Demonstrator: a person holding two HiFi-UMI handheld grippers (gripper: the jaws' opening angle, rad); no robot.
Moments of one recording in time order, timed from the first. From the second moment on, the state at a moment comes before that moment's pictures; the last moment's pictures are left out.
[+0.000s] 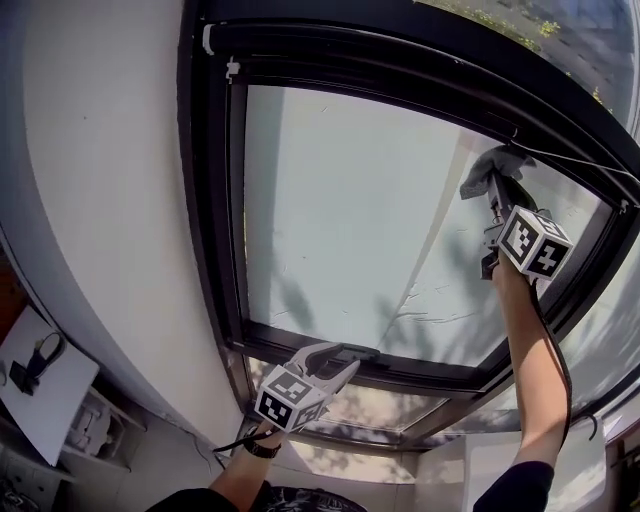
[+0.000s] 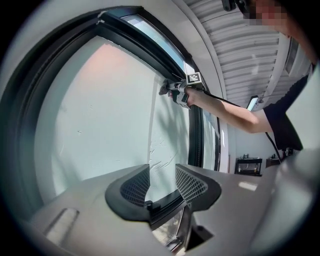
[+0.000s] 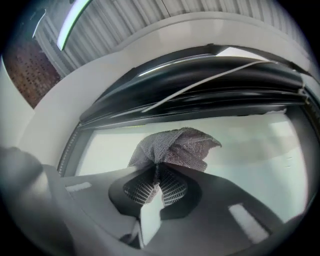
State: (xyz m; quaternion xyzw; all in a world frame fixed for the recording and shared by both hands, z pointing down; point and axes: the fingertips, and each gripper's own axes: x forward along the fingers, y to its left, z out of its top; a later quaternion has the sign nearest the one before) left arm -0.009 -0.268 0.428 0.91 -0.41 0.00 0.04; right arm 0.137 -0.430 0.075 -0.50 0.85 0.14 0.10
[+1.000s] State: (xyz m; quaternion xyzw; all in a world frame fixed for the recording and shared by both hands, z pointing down) left arm -0.219 -0.198 0.423 0.78 -0.62 -0.04 0.05; right arm -0.286 -0.368 0.138 -0.22 0.97 0.12 0.08
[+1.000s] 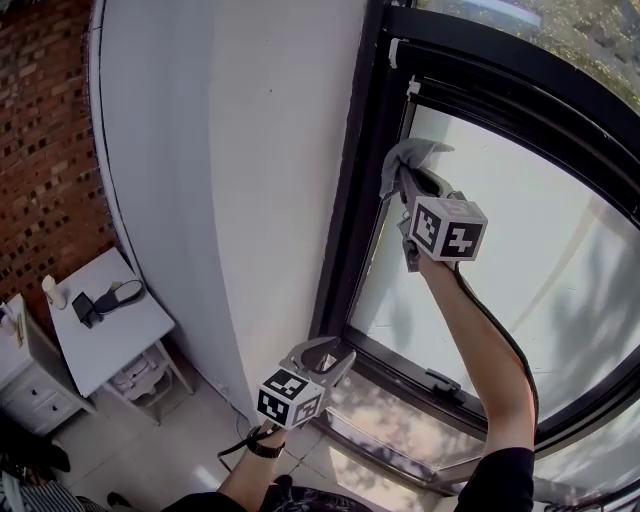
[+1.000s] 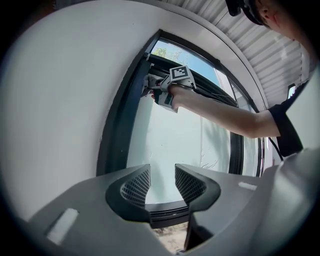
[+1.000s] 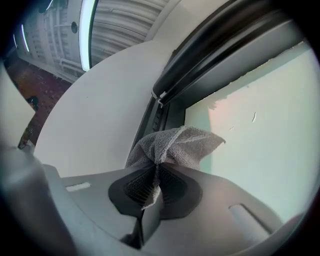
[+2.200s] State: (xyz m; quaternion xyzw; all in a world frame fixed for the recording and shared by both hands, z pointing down) left arm -0.059 -0.257 0.439 0.88 -0.47 0.02 0.05; right arm 0.002 -0.445 0.131 -0.44 0.88 0.17 0.07
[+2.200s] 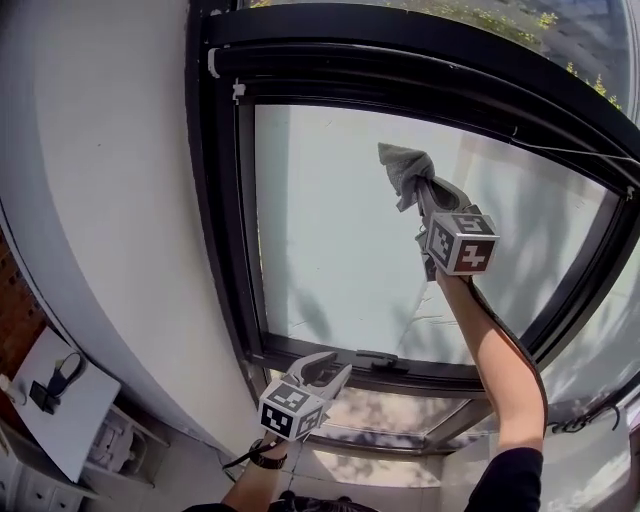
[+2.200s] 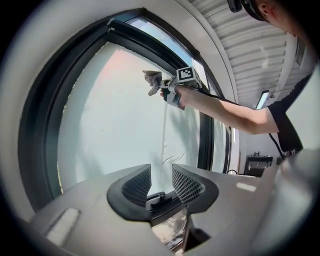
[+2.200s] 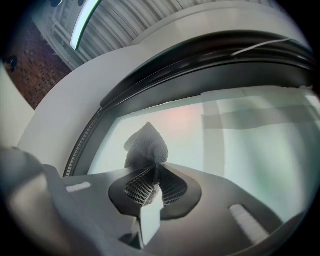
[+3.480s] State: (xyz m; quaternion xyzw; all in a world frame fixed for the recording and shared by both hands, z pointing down) left arm 0.125 -0.286 0.436 0.94 -0.34 0.02 0.04; right arm 0.371 -0.446 0.131 -0.64 0.75 0.11 0.10
